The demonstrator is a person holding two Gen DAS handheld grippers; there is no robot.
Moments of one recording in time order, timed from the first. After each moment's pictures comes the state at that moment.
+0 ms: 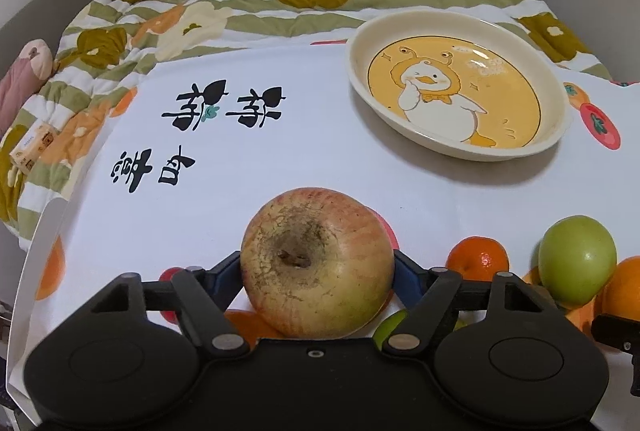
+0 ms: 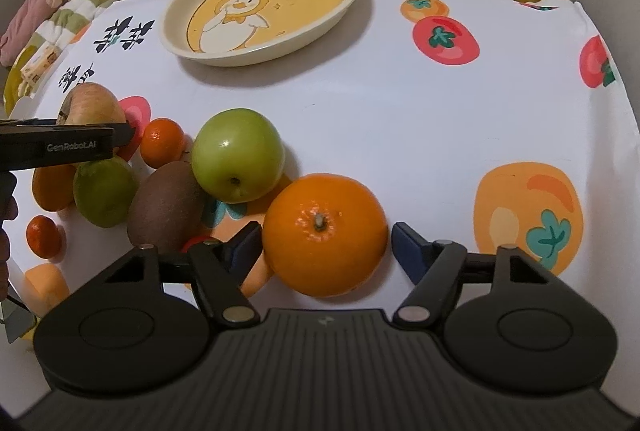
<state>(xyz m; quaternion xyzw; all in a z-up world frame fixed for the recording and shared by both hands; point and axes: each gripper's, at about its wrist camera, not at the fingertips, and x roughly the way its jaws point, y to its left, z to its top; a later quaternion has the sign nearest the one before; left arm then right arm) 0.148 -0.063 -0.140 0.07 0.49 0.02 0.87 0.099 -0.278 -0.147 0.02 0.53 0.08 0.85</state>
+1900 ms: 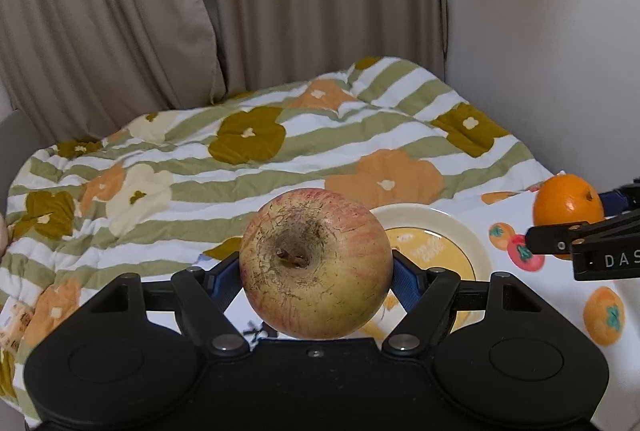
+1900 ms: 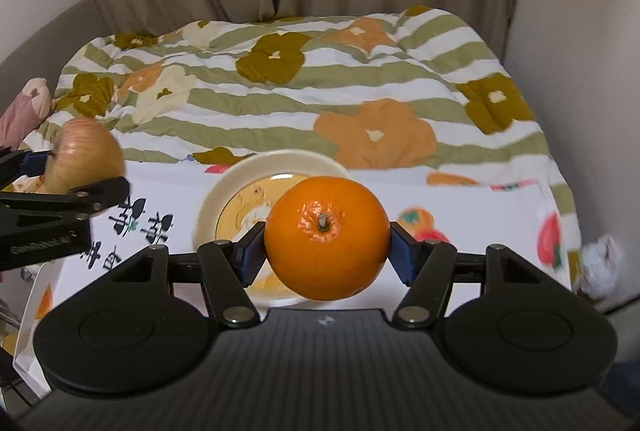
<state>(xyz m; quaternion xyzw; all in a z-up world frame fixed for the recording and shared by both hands) 0.214 -0.057 -0.010 0.12 0.34 -0.13 0.92 0.193 -0.251 -0.007 0.04 0.40 0.02 0.92</state>
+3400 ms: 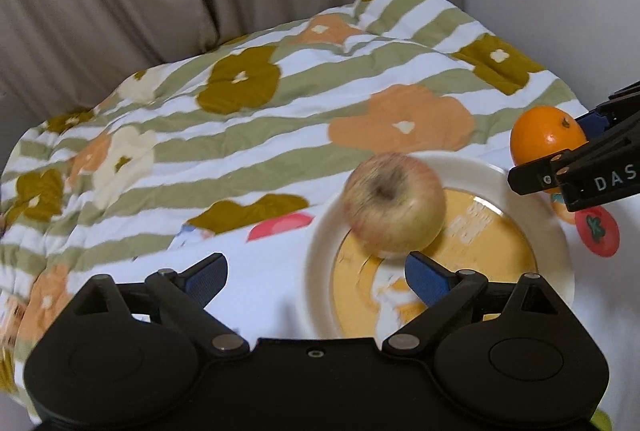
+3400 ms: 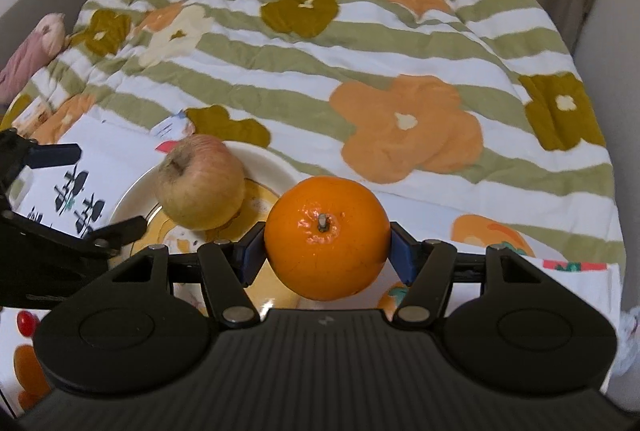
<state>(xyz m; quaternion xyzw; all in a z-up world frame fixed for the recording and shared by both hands) 0.284 -0.100 -0.095 0.17 0.41 -0.09 0.89 0.317 -0.284 -0.094 -0.02 0.45 0.13 0.88</state>
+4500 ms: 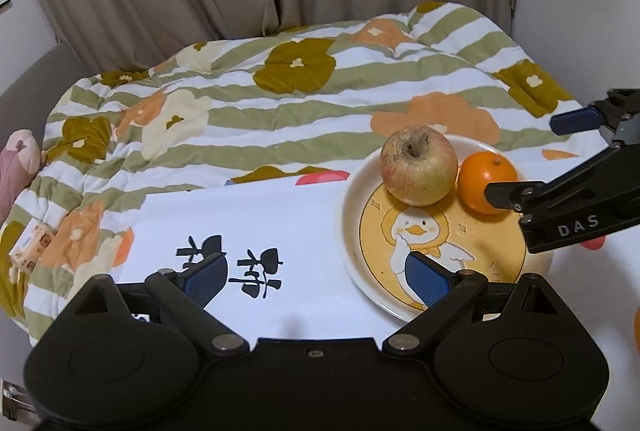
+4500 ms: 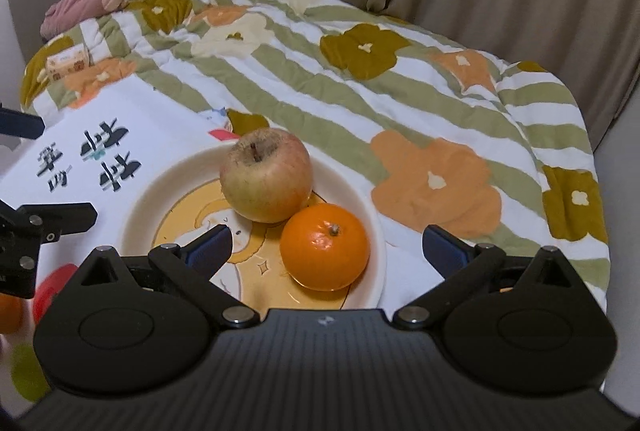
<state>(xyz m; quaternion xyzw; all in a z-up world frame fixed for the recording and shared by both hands) 0.217 -0.077 -0.067 0.11 0.41 -0.01 0.91 0.268 -0.246 -0.087 -0.12 0.36 0.17 0.91</state>
